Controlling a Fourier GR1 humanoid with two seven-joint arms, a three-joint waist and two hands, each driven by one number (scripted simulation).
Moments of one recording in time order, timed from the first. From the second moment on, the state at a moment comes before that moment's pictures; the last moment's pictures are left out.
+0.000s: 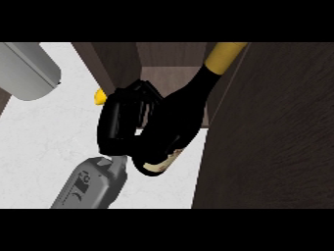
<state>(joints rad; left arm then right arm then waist) -0.40 0.00 -0.34 -1.56 0.21 0.40 -0.12 -0.58 -0.27 -0.05 -2.46 -0.14 -0.15 1.01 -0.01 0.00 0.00</state>
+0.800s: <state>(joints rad) -0.70 0.00 -0.31 -1.25 0.18 0.53 -0.12 -0.56 -0.26 -0.05 -2.45 -0.15 -0.13 0.99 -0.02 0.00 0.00</state>
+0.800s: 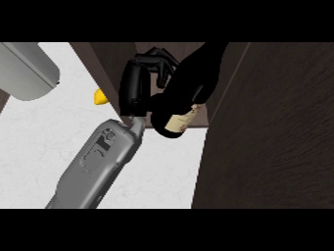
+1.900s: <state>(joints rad) -0.75 0.00 -0.36 -0.86 0.33 0.55 -0.42 -0.56 -0.24 -0.07 -2.44 -0.16 -0.10 0.96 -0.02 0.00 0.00</state>
